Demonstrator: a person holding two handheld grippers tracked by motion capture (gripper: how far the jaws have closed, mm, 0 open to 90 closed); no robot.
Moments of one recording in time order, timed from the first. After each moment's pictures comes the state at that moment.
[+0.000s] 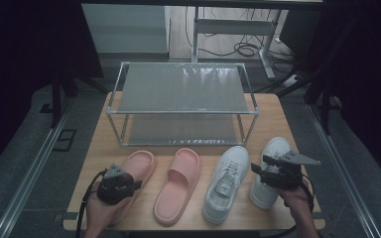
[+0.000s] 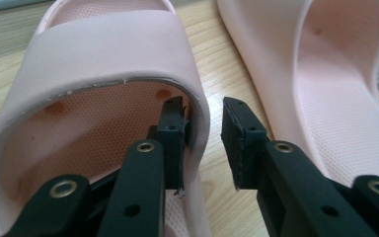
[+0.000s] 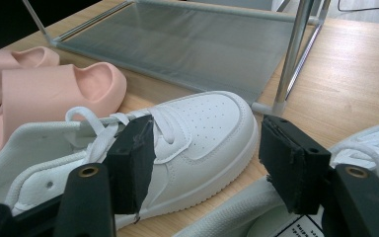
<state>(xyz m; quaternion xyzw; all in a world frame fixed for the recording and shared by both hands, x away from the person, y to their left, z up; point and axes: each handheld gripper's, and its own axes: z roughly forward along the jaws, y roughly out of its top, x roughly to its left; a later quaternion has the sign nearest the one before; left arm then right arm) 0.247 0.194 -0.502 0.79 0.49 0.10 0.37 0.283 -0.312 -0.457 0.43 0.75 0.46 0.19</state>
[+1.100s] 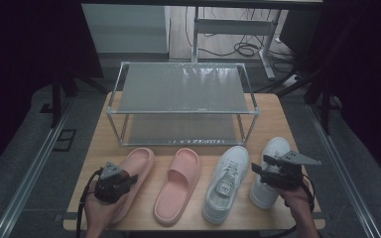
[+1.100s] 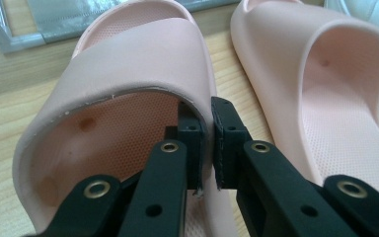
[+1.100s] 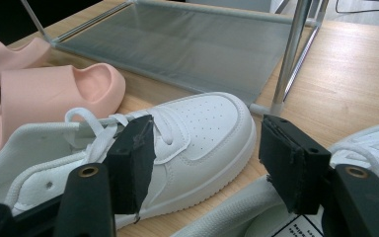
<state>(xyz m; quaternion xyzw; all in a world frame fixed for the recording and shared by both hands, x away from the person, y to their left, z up) 0.242 0.196 -0.485 0.76 0.50 0.15 0.39 0.283 -0.313 -0.455 0.43 0.75 0.47 0.20</state>
